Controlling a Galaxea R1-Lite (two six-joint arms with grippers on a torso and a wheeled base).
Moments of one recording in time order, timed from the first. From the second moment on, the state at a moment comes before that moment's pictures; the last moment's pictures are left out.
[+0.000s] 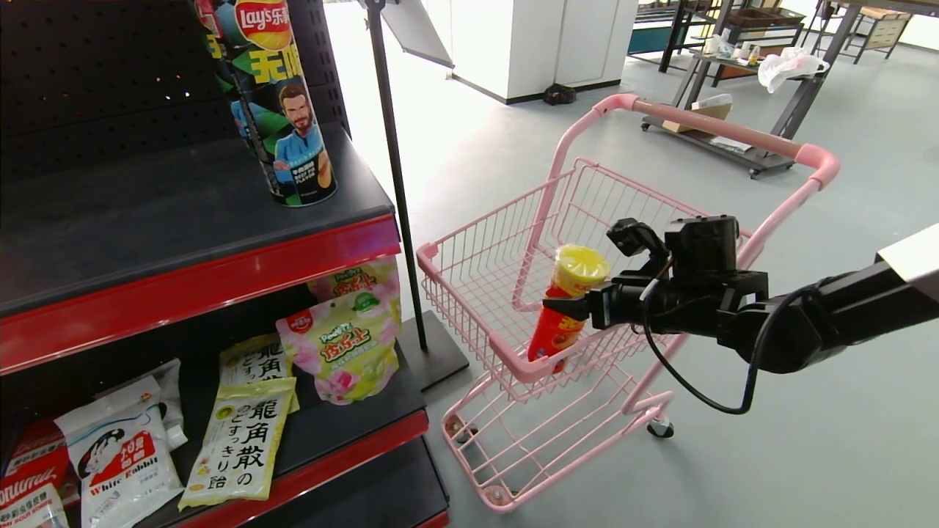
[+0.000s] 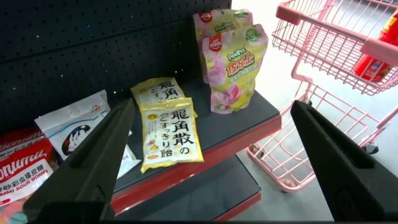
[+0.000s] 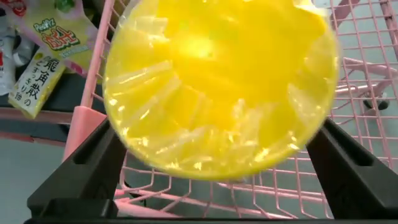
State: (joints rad) left arm 0.00 0.00 0.00 -0.01 -0.04 0.01; right arm 0.32 2.03 -1.00 -0.61 0.36 0.00
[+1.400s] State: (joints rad) left arm 0.00 0.00 0.00 -0.01 -0.04 0.02; right arm 0.32 2.09 -1.16 -0.72 0.30 0.03
